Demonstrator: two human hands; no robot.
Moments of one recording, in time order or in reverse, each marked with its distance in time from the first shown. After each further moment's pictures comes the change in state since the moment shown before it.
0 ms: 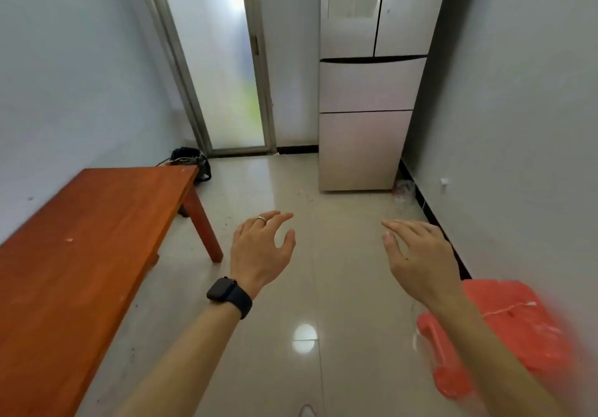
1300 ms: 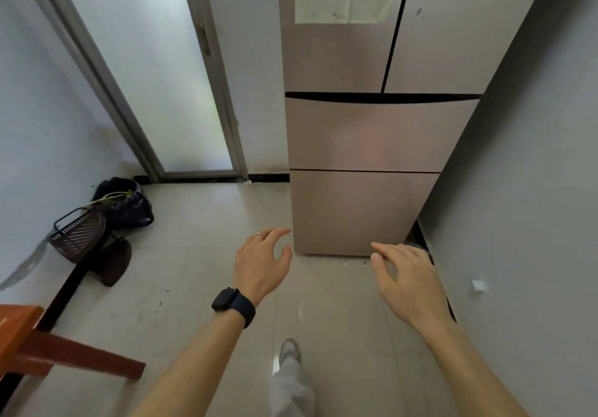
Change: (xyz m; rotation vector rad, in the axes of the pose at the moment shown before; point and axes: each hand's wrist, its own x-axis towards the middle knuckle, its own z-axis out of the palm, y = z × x) left_hand 0.720 0.015 0.356 -0.113 -0.209 -0.200; right_hand 0.677 0.280 0.299 0.083 -0.269 0.132
